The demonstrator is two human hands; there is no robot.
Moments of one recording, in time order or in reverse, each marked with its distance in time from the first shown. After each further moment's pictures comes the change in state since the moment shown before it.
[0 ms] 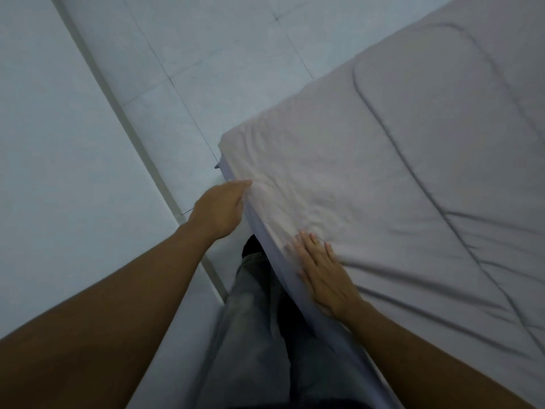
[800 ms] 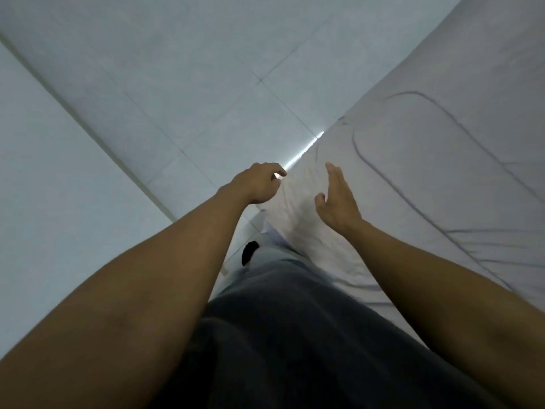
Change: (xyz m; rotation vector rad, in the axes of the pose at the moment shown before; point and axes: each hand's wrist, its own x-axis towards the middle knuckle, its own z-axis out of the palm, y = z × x) left_hand 0.136 0.020 -0.288 -0.063 -0.346 0.141; right_hand 0.208 -0.114 -0.276 0.463 0.408 0.633
